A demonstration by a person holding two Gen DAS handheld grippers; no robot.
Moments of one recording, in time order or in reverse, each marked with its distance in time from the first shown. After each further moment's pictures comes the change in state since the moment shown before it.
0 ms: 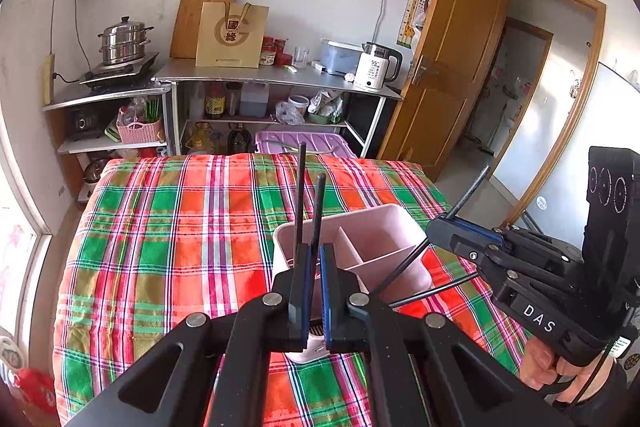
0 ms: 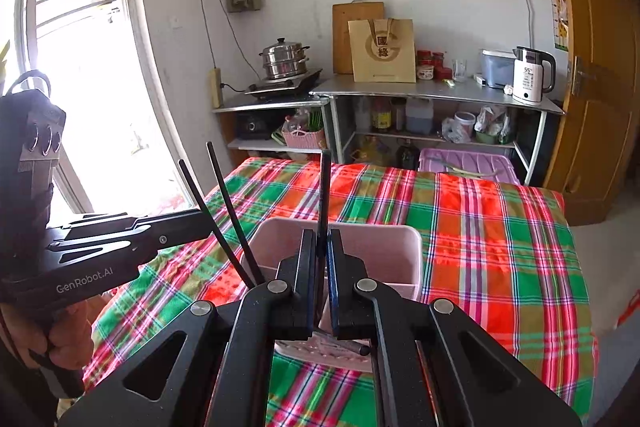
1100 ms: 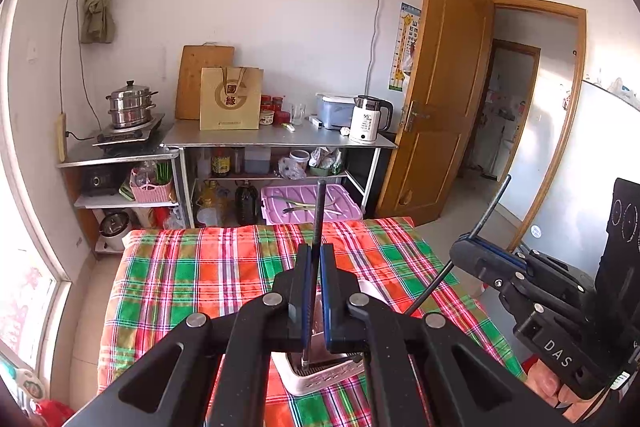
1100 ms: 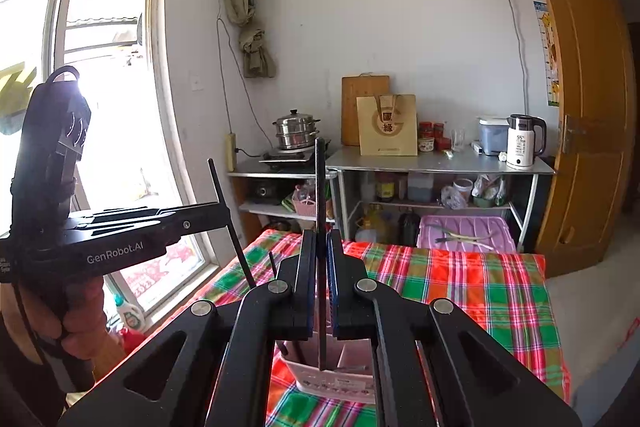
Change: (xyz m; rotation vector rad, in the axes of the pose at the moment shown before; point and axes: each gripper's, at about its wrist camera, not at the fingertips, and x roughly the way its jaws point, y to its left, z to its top) left arm -0.089 -0.044 0.065 0.061 -0.160 0.035; right arm -0.087 0.024 0.049 -0.027 -0.245 0.006
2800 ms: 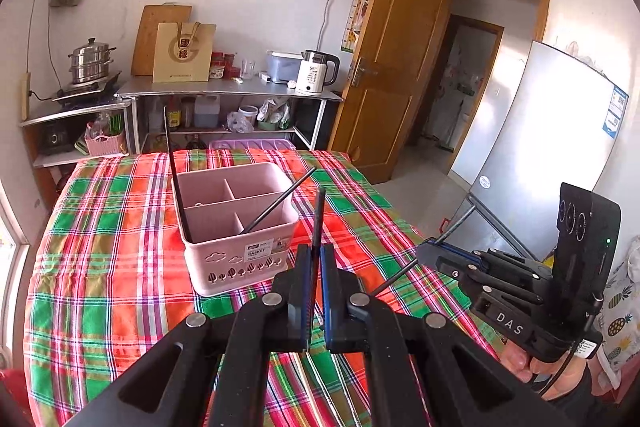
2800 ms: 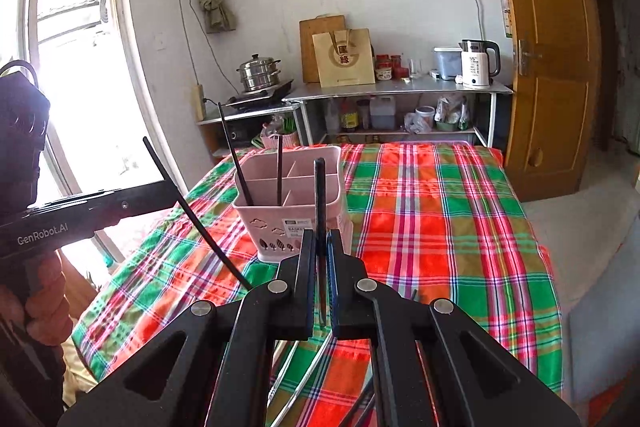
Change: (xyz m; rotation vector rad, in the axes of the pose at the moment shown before) left arm -0.030 -0.075 -0.135 0.004 0.098 -0.160; right arm -0.082 -0.042 -0.125 0.092 0.165 -0.087
